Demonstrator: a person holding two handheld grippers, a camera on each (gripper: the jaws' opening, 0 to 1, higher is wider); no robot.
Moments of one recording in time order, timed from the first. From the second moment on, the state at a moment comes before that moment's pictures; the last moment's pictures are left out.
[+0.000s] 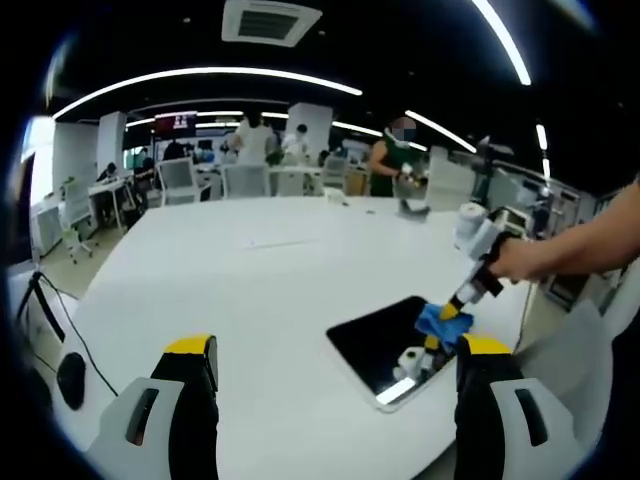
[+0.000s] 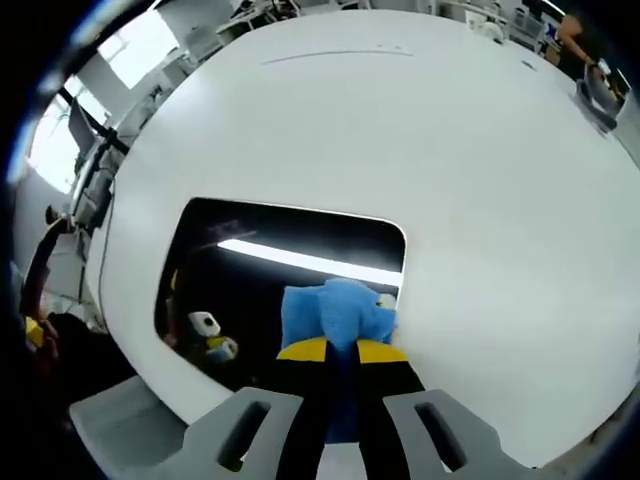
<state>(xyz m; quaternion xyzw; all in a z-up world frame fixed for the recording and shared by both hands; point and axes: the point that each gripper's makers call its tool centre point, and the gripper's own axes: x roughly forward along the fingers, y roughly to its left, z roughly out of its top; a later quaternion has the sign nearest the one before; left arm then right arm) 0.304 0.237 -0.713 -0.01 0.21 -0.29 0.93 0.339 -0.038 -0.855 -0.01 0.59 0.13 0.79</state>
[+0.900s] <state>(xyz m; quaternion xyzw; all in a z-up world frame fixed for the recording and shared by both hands) 0.300 0.251 -0.733 0.04 0.22 -0.30 0.93 0.385 -0.044 -0.854 -0.01 0.59 0.11 0.80</state>
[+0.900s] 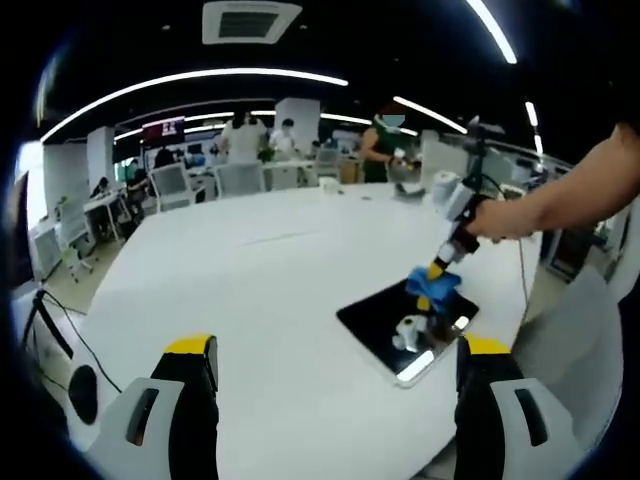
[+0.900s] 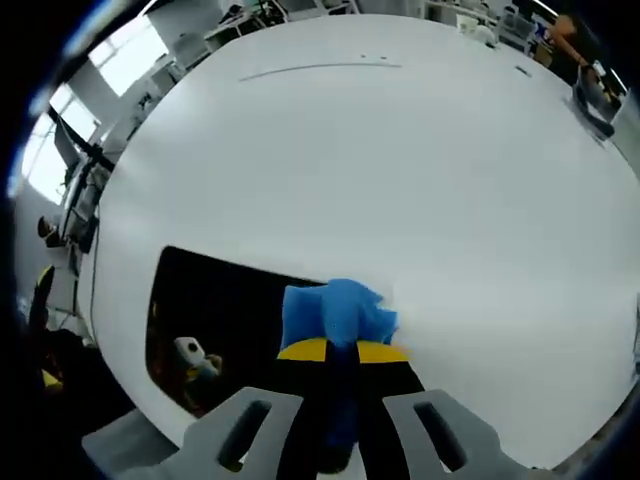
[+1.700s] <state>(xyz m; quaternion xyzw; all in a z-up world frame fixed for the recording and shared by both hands) 0.303 0.250 -0.734 0.01 0.24 -0.30 0.93 0.402 -0.045 -0.854 0.00 0.58 0.11 0.81</state>
